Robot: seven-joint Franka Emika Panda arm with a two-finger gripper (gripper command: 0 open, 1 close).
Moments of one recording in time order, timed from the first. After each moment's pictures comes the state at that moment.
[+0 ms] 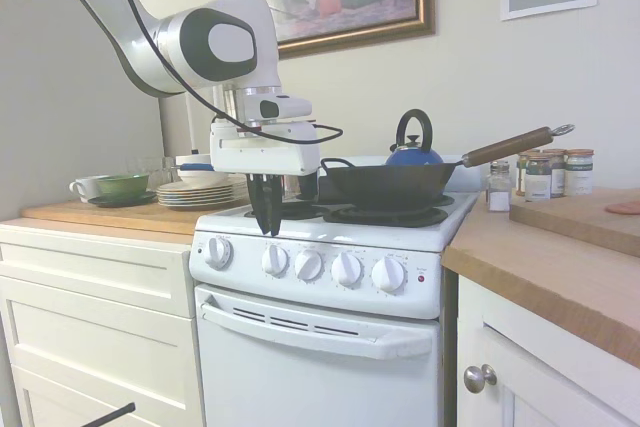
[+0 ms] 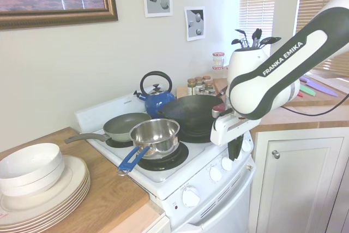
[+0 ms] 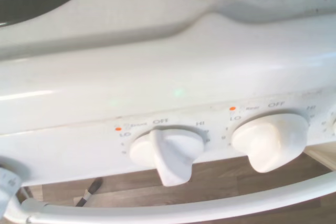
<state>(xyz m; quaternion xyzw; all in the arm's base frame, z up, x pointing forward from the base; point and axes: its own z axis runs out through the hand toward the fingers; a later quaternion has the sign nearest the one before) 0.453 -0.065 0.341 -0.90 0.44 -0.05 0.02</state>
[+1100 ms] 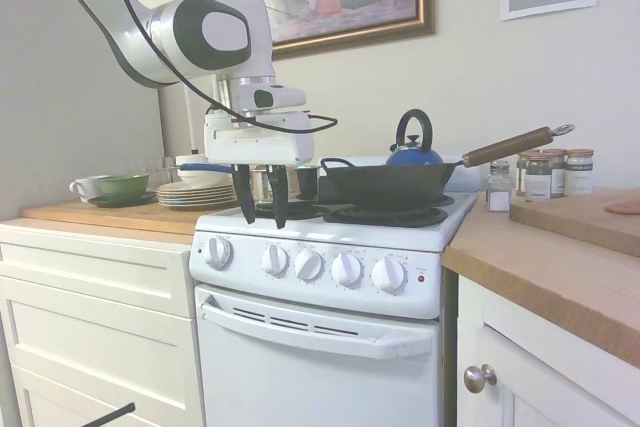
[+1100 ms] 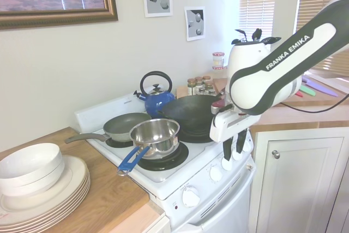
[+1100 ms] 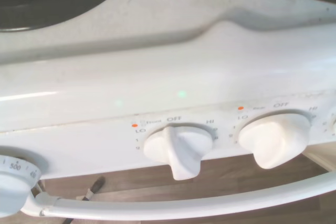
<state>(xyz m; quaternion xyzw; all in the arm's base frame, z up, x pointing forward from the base) 0.450 -0.058 0.353 -0.90 0.43 -0.05 0.02</state>
